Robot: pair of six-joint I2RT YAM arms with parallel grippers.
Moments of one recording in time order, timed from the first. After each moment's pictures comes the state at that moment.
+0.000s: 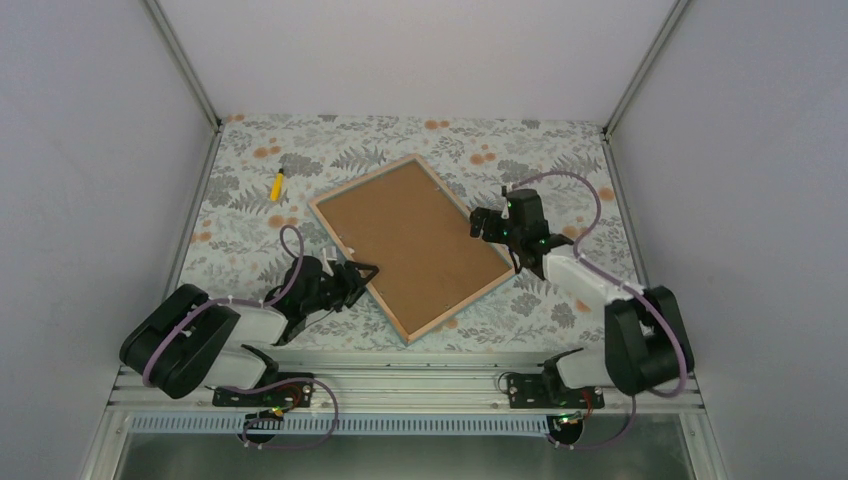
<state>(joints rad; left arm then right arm) -0.52 1.35 0.14 0.74 0.38 -1.35 0.34 1.38 0.73 -0.06 0.00 0.41</state>
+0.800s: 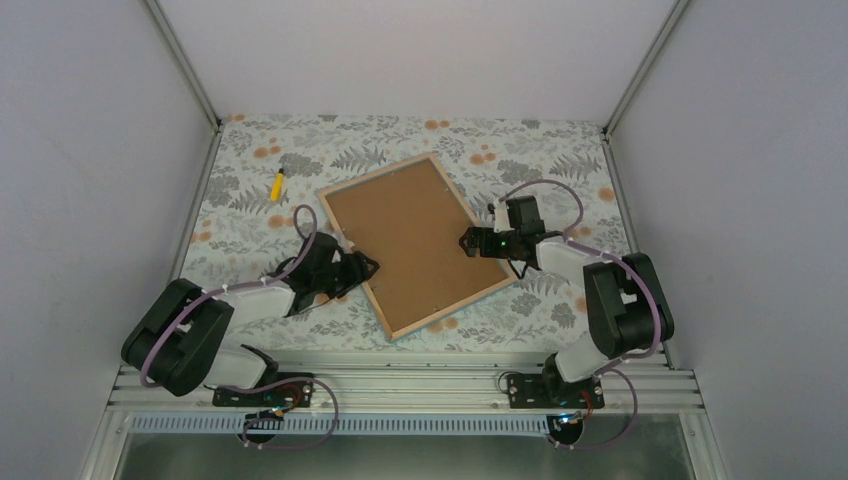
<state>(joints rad) -0.51 1.36 0.38 0.22 0.30 -1.03 0.28 1.57 0.74 -0.09 -0.32 0.28</state>
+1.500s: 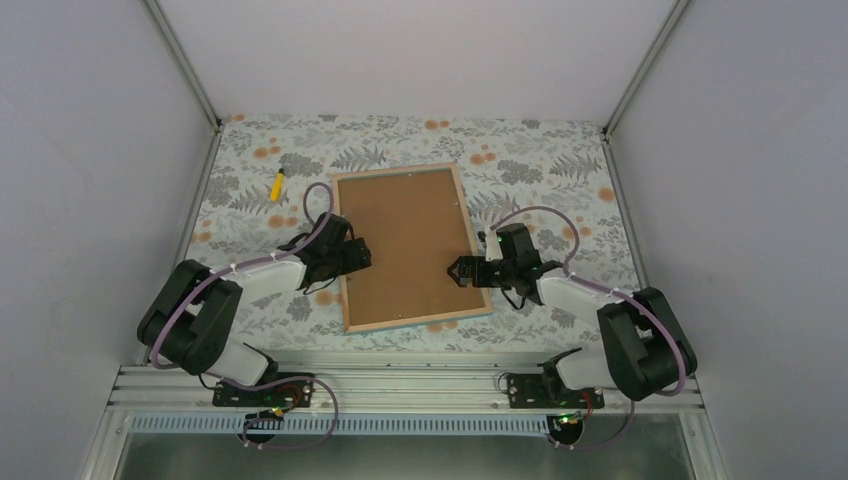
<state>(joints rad) -0.50 1.47 0.63 -0.12 0.03 -0.78 0.42 1.36 0.51 -0.06 -0.36 0.40</state>
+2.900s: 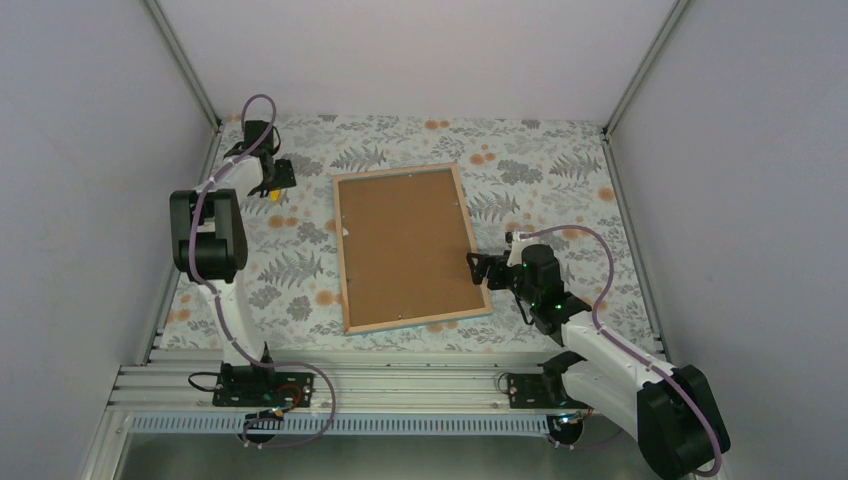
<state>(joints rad) 0.05 2.01 1.47 -0.50 -0.15 -0.24 0.43 0.94 0.28 0.14 -0.10 0.42</state>
